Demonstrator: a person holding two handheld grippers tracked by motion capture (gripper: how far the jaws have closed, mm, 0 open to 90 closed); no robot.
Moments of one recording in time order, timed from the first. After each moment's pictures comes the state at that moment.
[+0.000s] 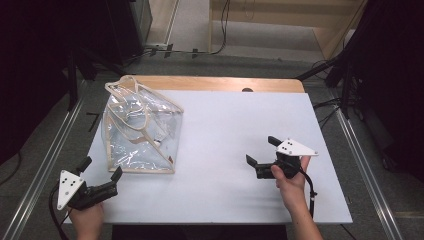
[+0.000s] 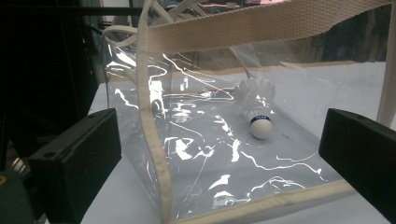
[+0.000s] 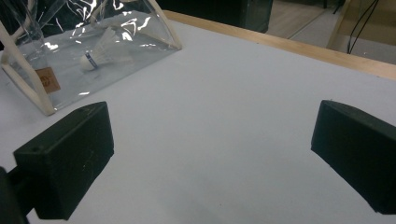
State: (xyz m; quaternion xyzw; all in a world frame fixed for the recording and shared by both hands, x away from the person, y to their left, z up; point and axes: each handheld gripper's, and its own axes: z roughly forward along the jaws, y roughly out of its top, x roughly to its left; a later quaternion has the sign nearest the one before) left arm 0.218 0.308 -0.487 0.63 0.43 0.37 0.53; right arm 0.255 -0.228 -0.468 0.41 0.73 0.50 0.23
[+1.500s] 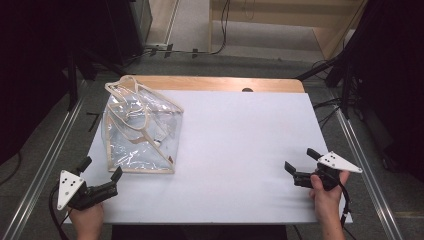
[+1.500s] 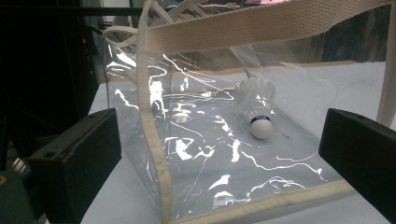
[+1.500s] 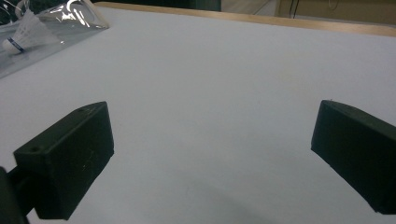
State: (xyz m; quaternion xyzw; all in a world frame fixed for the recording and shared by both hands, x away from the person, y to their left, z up) left arm 0.218 0.308 -0.487 0.63 0.43 0.37 0.53; right arm 0.224 -0.328 -0.502 0.48 0.69 0.48 0.25
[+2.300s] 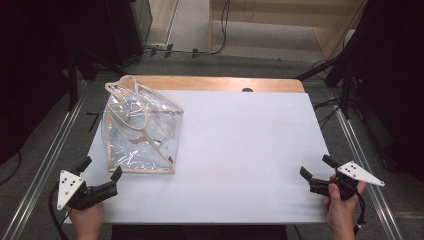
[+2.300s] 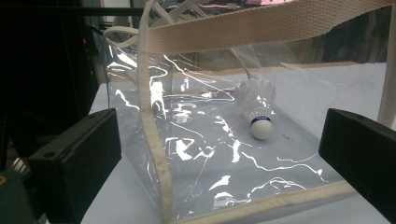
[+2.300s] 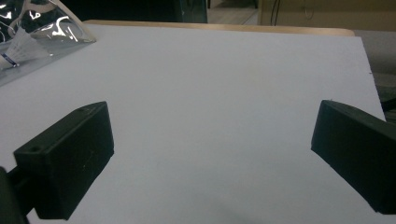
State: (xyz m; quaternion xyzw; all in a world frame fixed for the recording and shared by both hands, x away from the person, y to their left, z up) left arm 0.219 0.308 -0.487 0.63 0.43 0.37 0.53; right arm 0.197 -0.362 -0.507 0.50 0.65 0.50 0.27
